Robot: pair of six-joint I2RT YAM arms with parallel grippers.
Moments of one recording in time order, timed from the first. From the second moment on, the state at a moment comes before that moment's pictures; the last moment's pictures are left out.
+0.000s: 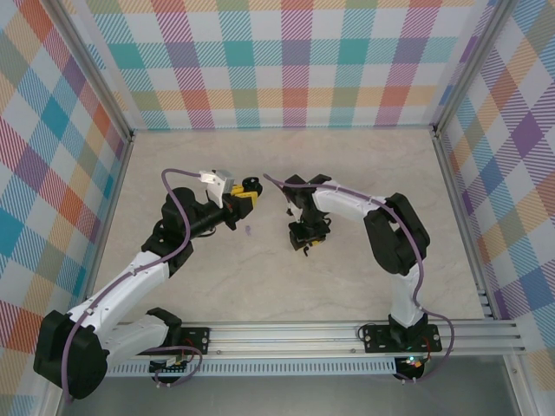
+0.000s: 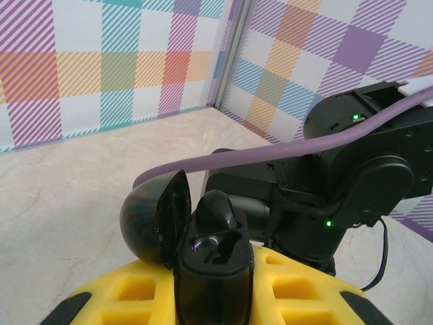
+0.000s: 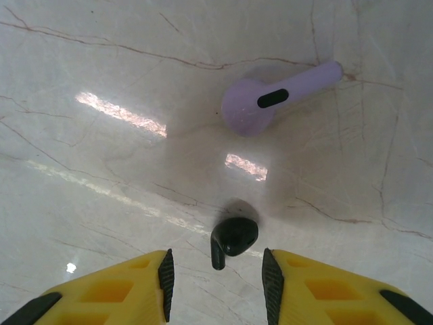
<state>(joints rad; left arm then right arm) -0.45 1.03 0.66 0.23 0.43 -0.19 0.70 2.00 1.45 -1.06 -0.15 0.26</state>
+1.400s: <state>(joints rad) -0.45 1.03 0.65 0.23 0.43 -0.19 0.71 2.04 1.44 -1.06 -0.10 0.33</state>
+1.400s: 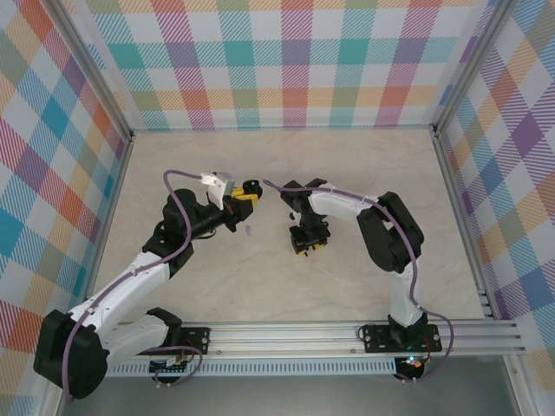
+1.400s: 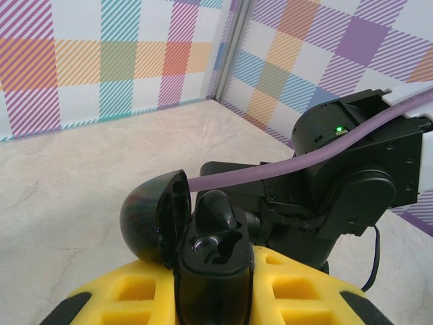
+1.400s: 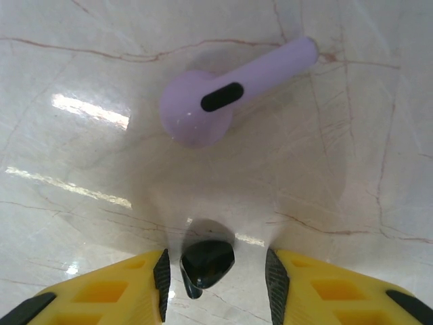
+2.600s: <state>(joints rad) -0.45 1.03 0.65 0.23 0.43 -0.19 0.74 2.08 1.50 -1.11 -0.04 0.35</state>
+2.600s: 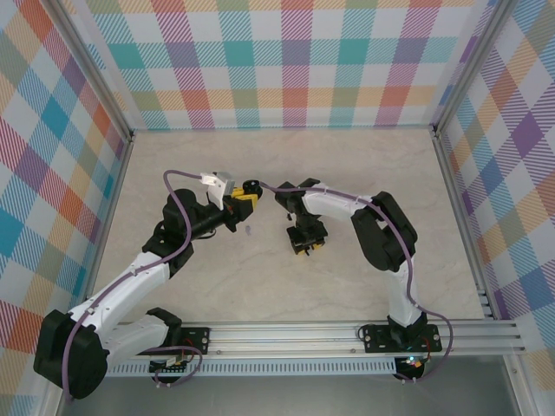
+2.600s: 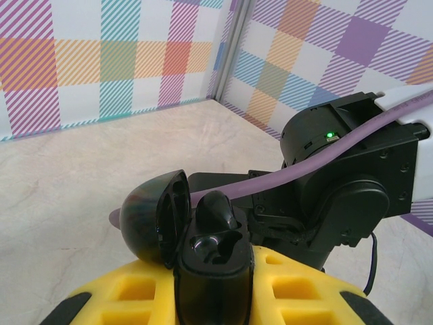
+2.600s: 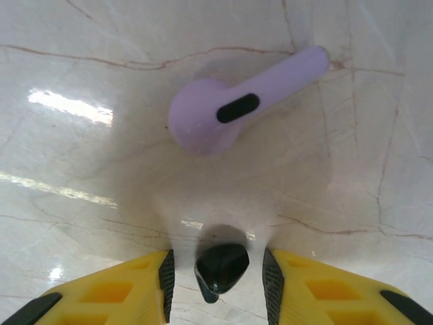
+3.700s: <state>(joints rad) -0.45 1.03 0.64 0.23 0.43 -0.19 0.76 2.10 1.53 -1.12 0.02 0.35</state>
